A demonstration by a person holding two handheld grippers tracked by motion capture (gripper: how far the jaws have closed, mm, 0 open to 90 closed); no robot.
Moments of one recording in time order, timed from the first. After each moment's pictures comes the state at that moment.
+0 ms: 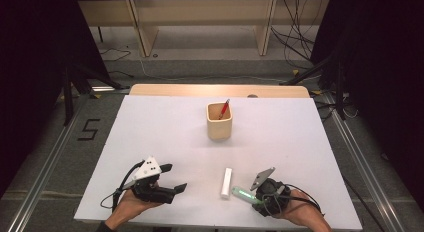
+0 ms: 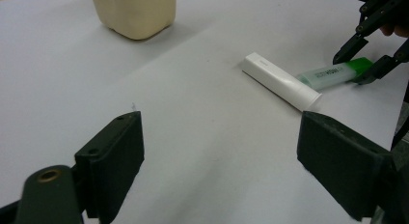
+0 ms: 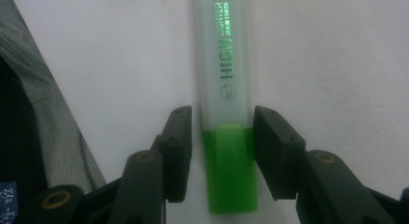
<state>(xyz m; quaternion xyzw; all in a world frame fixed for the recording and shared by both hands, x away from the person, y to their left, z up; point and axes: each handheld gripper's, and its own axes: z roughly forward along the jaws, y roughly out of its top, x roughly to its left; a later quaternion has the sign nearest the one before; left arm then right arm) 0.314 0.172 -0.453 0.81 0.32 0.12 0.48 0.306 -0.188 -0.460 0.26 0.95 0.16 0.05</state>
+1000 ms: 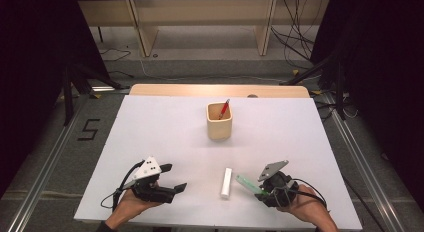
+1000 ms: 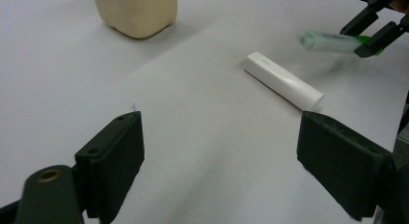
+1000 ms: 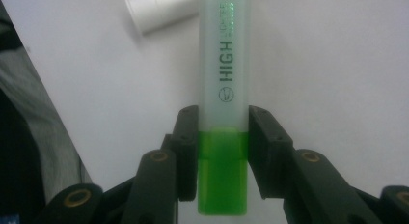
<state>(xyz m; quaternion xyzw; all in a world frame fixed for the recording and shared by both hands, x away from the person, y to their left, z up) 0.316 0.173 -0.455 0.81 0.32 0.12 0.48 0.311 -0.204 -0.438 0.29 0.93 0.23 0.08</state>
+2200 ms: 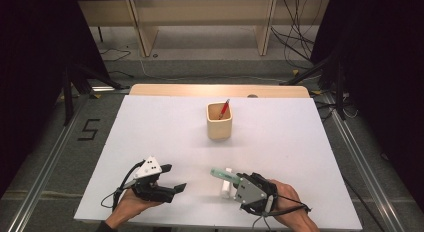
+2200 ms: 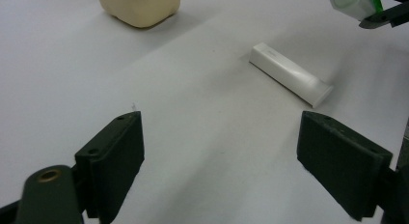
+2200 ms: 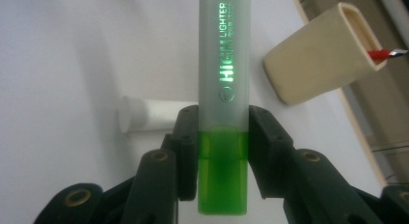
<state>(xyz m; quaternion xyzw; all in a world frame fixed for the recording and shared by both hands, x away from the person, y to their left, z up) 0.319 0.174 -0.460 0.82 0.32 0.11 0.47 0.279 -0.146 -0.429 0.09 0.90 0.27 0.34</state>
